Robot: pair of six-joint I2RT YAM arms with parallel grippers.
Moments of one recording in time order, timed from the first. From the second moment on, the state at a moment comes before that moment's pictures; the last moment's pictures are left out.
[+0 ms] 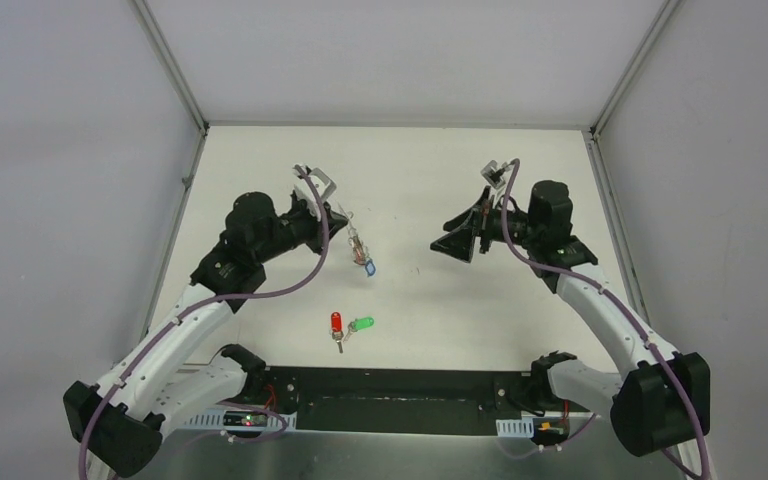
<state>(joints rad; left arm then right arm) -0.55 0.89 0.83 -0.09 0.29 0.10 0.31 1.09 0.77 0.06 -0.99 0.31</state>
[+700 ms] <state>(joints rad) -0.42 0.61 0.85 -0.36 0.27 0.03 0.28 1.32 0.85 -0.33 -0.70 0.76</state>
